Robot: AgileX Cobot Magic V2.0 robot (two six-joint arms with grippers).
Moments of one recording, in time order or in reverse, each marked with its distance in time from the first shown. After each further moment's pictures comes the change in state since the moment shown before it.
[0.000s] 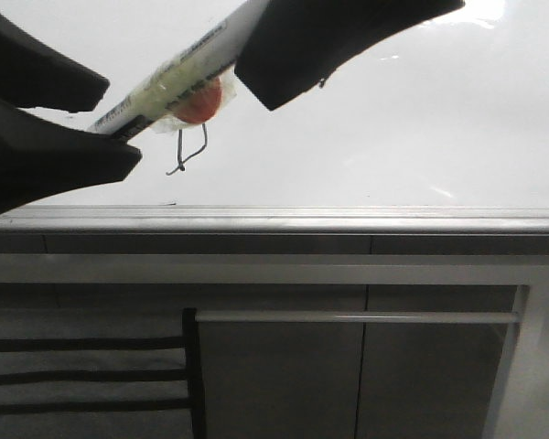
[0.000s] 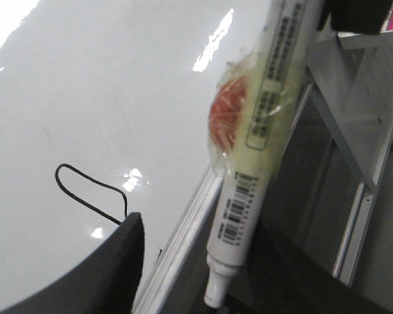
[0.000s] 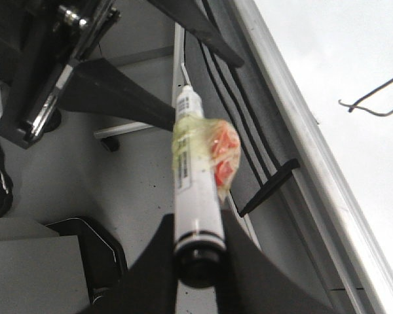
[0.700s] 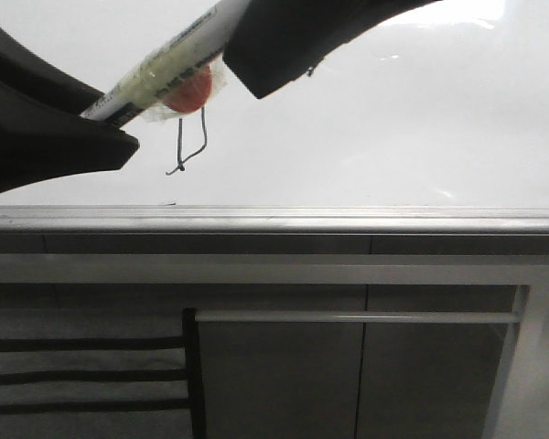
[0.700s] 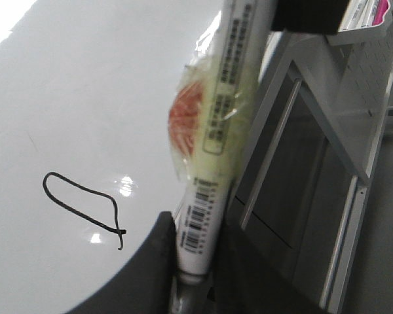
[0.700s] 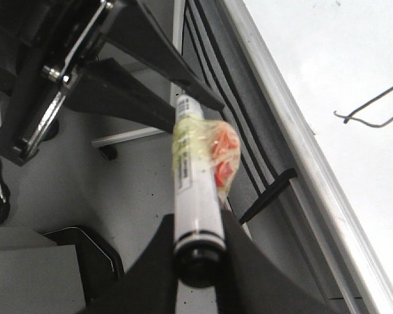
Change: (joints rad) left arm -0.004 0.002 -0.001 0.019 0.018 0.013; right arm 0.010 0.000 0.000 0.006 -0.023 0.000
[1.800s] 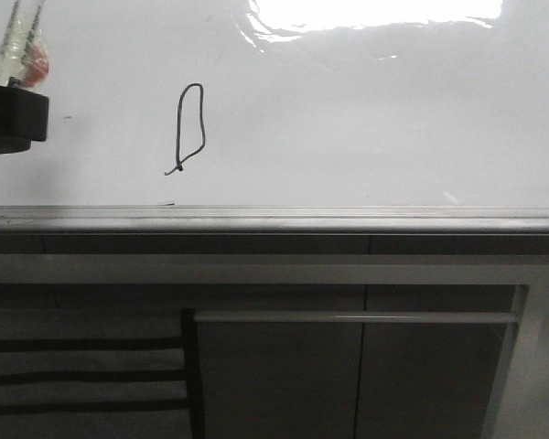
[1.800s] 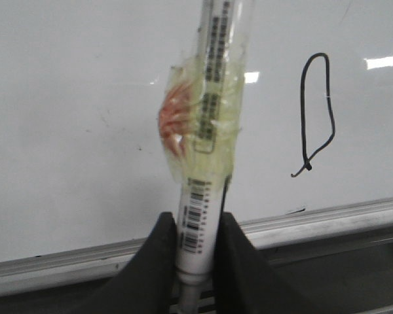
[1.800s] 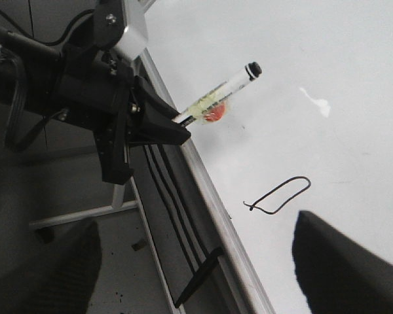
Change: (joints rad) left arm 0.033 0.141 -0.060 -0.893 -0.319 -0.081; right arm 0.000 -0.171 -0.044 -0.056 -0.092 0.000
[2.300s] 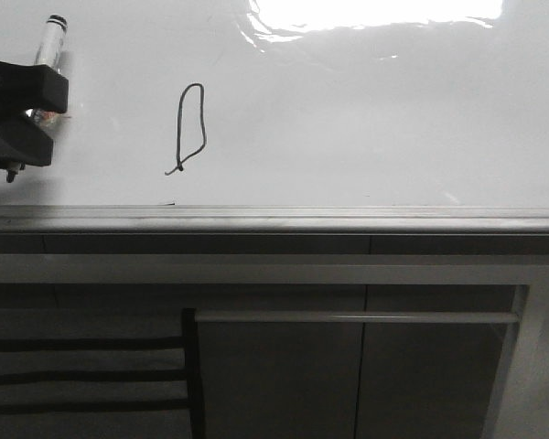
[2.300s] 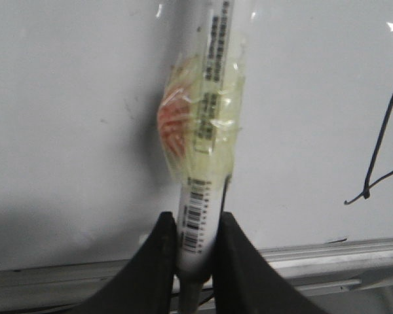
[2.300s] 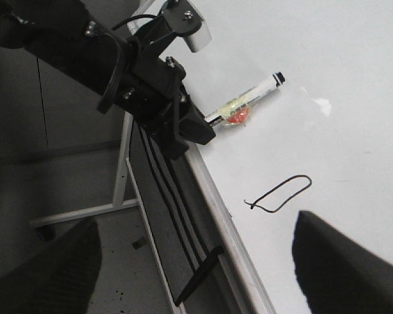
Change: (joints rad) left arm 0.390 0.130 -0.159 0.049 0.472 -0.036; right arm 0.000 0.000 0.000 -0.004 0.004 0.000
